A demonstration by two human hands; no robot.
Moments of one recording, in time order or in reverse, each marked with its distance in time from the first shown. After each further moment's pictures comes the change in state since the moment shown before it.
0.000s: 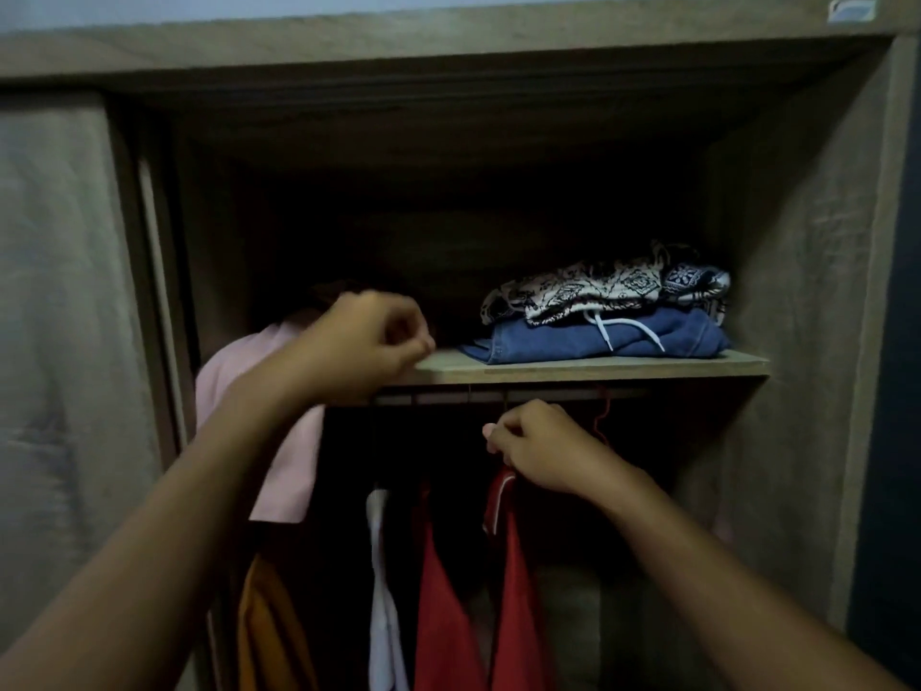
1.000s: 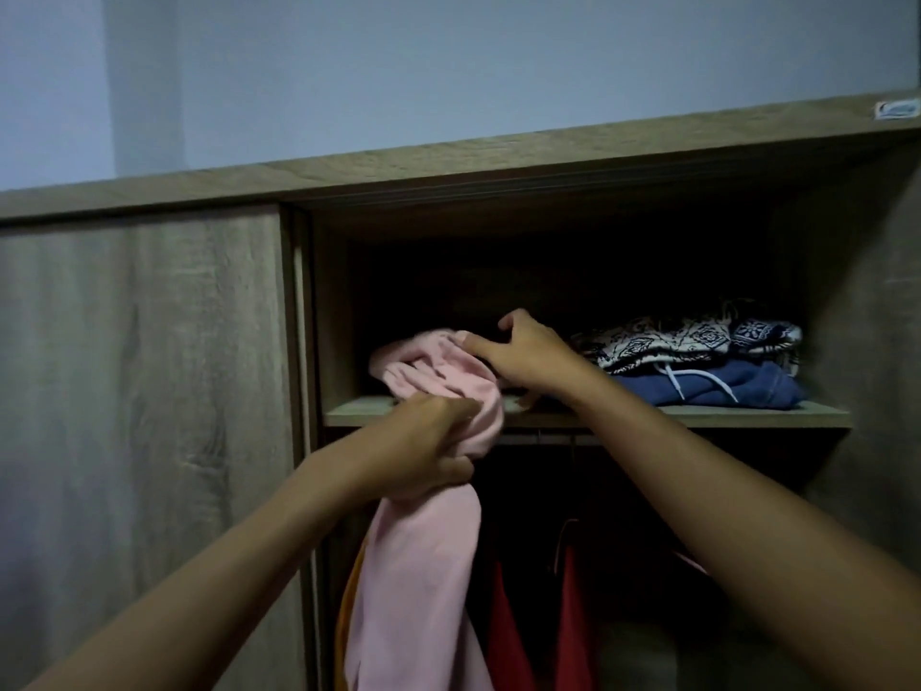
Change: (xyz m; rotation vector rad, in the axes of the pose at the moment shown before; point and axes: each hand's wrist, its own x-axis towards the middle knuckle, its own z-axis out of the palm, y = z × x) left_hand -0.060 -0.013 -0.019 0.285 -0.139 0.158; right_hand 0.070 -0.138 -0.035 0.156 0.158 -0.008
